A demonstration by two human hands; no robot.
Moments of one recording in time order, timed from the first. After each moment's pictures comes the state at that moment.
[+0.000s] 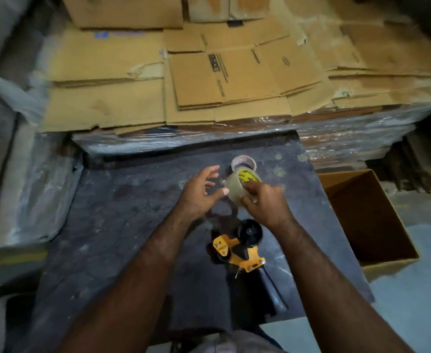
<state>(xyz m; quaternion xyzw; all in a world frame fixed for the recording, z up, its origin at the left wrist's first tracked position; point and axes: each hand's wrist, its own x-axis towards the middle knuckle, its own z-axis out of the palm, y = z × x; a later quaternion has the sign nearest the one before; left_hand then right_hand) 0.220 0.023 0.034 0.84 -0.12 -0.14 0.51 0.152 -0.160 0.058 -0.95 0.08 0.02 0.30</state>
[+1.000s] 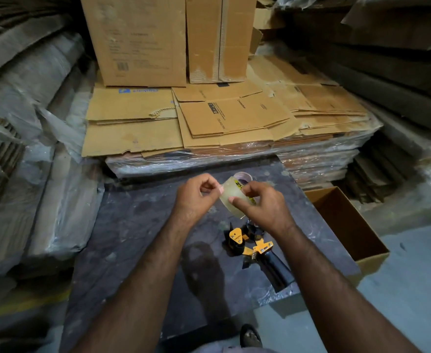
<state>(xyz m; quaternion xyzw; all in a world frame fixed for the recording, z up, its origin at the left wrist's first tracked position) 0.121 0.131 0.143 0.82 -0.21 0.00 0.54 0.033 -0.036 0.161 -0.91 0.14 -0.13 0.37</state>
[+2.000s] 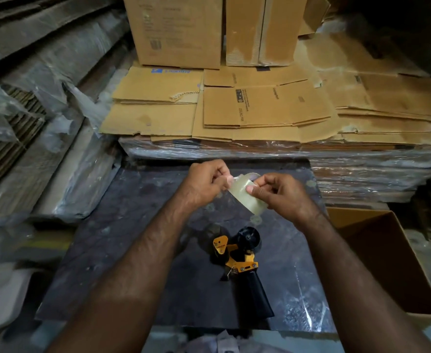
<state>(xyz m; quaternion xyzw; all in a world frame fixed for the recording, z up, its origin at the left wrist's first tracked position) 0.148 0.016 0.162 0.90 -0.14 -0.03 0.42 0.110 -0.195 0.145 -0.85 0.00 0.04 0.53</state>
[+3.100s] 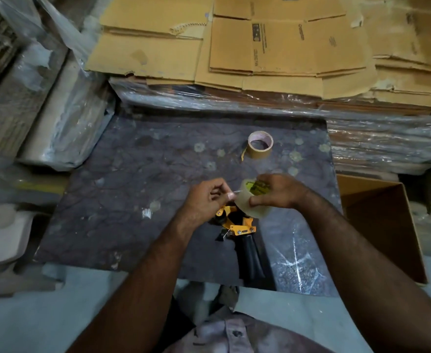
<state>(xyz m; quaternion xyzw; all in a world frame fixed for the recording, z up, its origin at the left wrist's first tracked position) 0.096 0.019 0.011 0.81 -0.05 -0.12 0.57 0.130 -0.205 0.062 -0.94 -0.07 0.28 0.20</state>
